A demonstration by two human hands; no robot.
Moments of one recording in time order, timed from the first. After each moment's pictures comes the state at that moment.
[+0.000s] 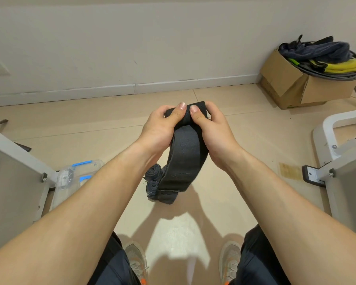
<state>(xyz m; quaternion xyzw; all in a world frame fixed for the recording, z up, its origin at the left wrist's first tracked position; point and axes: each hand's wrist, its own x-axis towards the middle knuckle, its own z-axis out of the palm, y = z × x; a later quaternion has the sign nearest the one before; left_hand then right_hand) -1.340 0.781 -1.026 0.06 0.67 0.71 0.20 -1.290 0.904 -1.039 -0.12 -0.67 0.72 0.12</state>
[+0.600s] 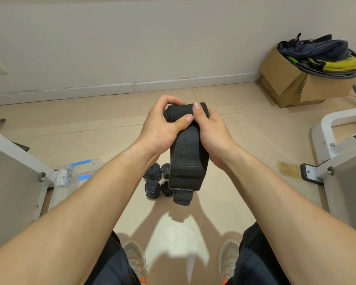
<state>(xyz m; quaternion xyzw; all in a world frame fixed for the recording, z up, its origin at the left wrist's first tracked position) -1.338 0.780 -1.031 0.15 0.70 0.69 0.14 -1.295 0.904 -1.044 -0.18 -0.68 0.71 0.10</state>
